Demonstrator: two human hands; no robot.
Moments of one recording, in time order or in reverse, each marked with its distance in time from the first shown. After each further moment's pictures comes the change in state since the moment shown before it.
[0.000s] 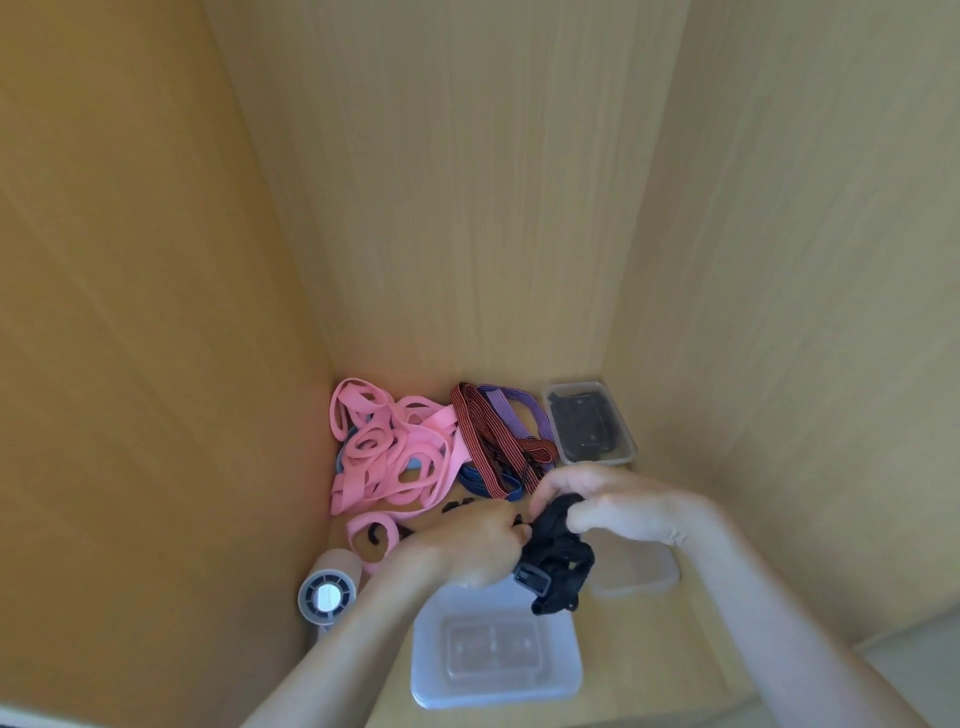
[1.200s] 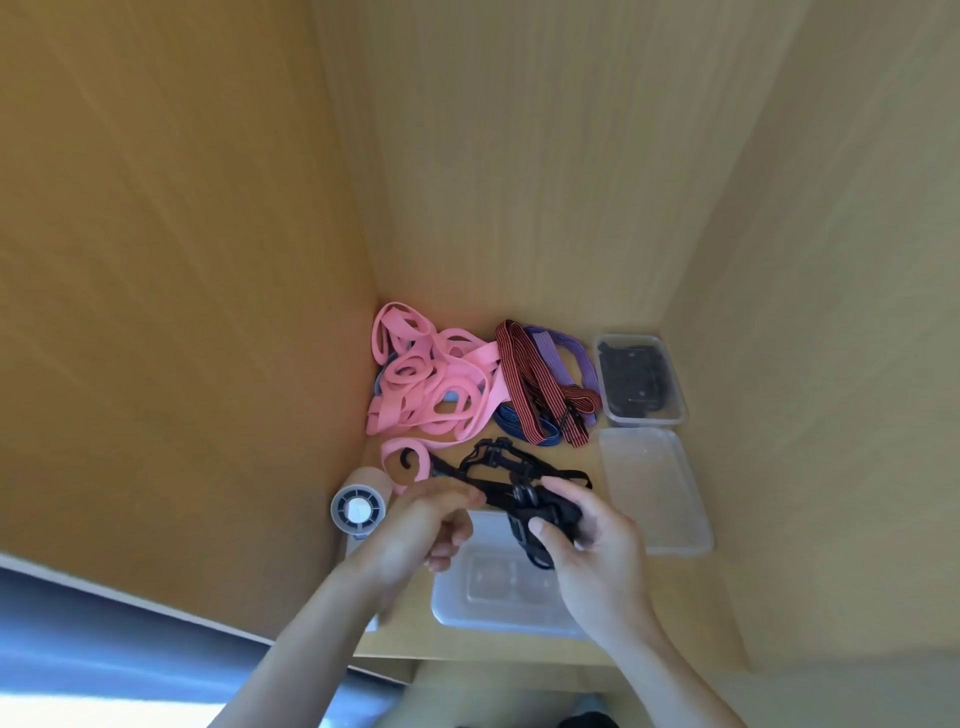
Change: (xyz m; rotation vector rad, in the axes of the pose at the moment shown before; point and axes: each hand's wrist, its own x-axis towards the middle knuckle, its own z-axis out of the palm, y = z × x) left_hand -0.053 -0.079 0.049 -1.174 0.263 -0.253; right_hand 0.010 0.053 0.139 0.356 0.743 -0.144
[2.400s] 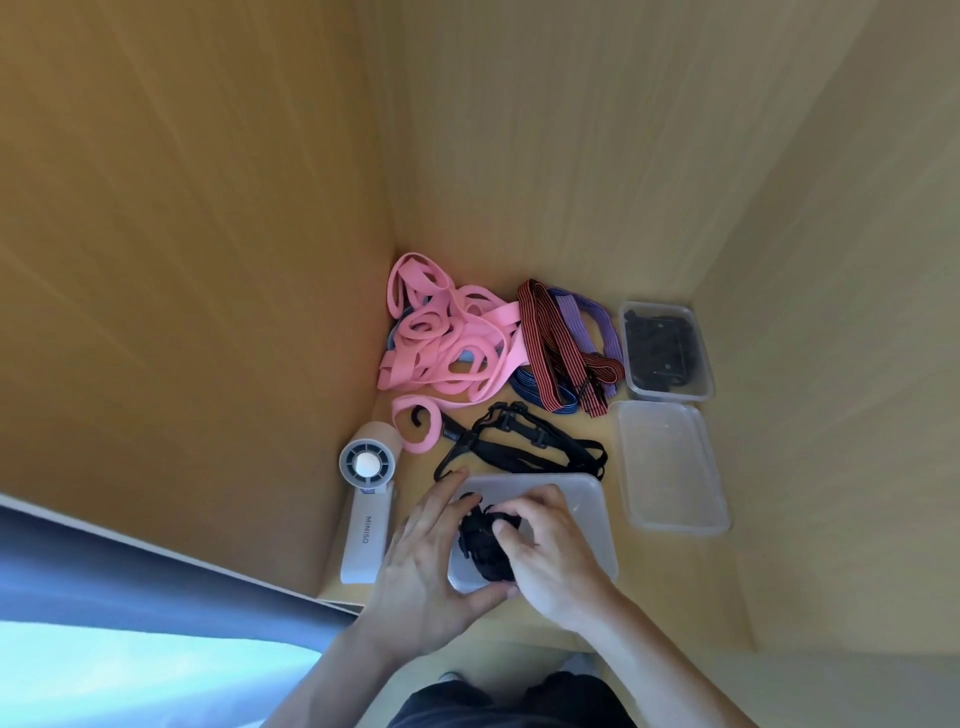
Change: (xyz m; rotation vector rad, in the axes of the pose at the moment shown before) left_hand -0.021 -0.095 0.004 0.883 0.284 0.596; right_hand -0.002 0.018 0.034 -0.503 -0.460 0.098
